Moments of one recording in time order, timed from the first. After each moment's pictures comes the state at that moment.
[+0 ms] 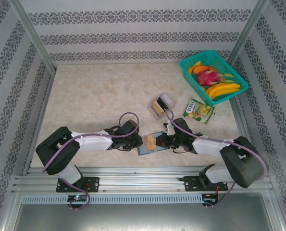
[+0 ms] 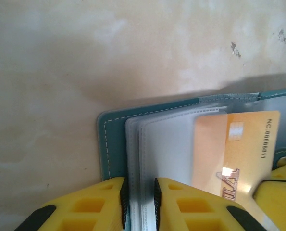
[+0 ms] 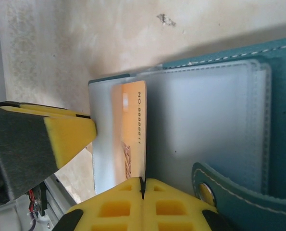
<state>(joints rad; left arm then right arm) -0.84 1.59 0.72 -0.13 0.11 -1.14 0.55 1.37 0.39 0.12 -0.58 0.78</state>
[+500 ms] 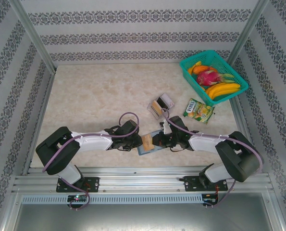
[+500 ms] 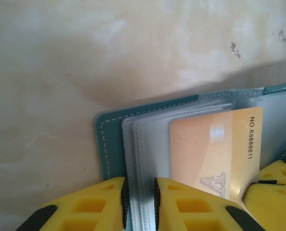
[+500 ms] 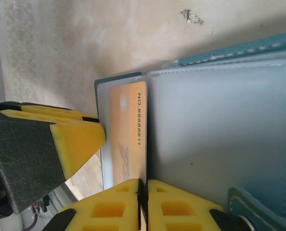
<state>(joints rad) -0.84 1.59 0.72 -0.13 0.11 -1.14 0.57 1.42 0.46 0.06 -0.58 0.76</state>
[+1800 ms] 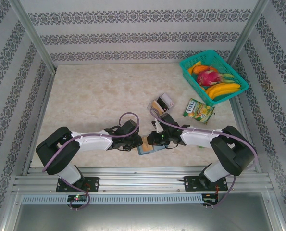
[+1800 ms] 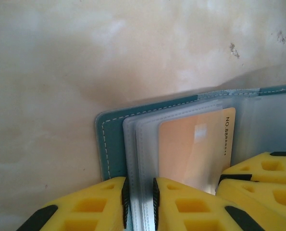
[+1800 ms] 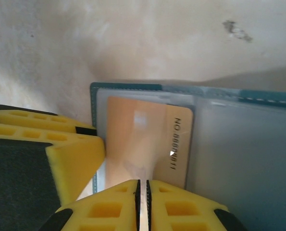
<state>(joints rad) -0.84 1.59 0.72 -0.13 0.11 -1.14 0.68 1.52 0.63 -0.09 -0.46 0.68</state>
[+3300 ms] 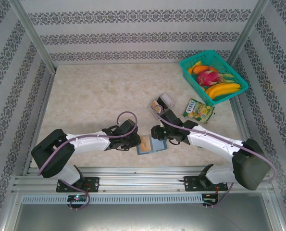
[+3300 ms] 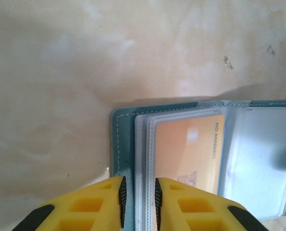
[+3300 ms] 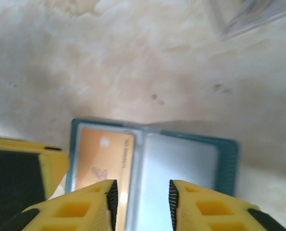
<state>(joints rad) -0.84 1.53 0.72 -0.18 0.06 -1.13 0.73 1.32 0.78 -0.46 -0.03 0.59</state>
